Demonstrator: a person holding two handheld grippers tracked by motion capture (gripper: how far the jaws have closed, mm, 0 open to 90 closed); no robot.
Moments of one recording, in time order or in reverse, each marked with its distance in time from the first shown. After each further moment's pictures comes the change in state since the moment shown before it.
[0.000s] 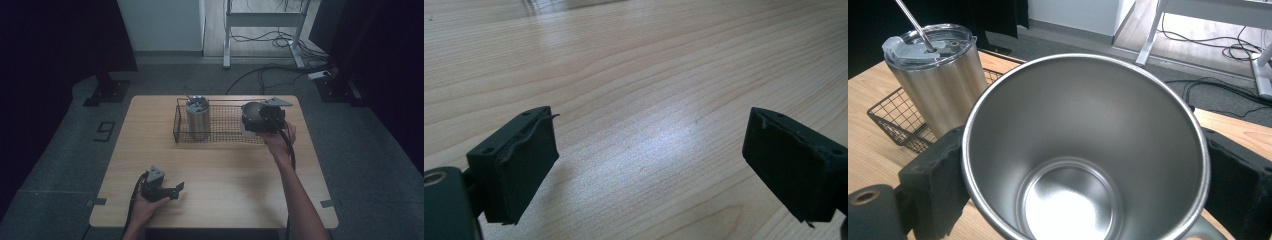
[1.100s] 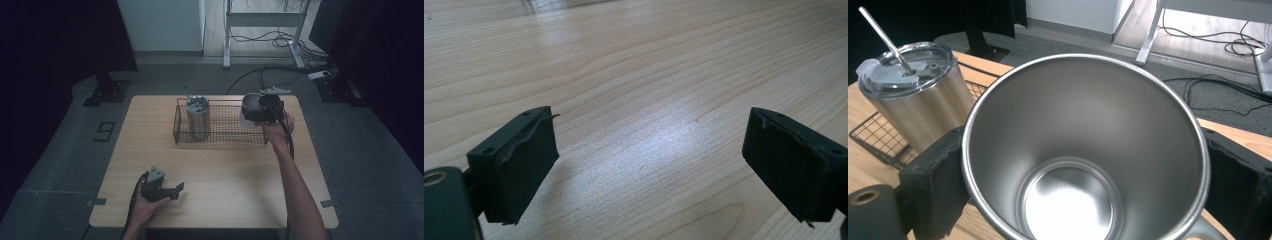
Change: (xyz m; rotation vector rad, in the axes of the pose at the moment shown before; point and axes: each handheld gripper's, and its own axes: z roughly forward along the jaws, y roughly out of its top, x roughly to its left) left arm 0.000 0.000 0.000 0.002 -0.001 0.003; right arm -0.015 0.023 0.021 0.015 0.004 0.025
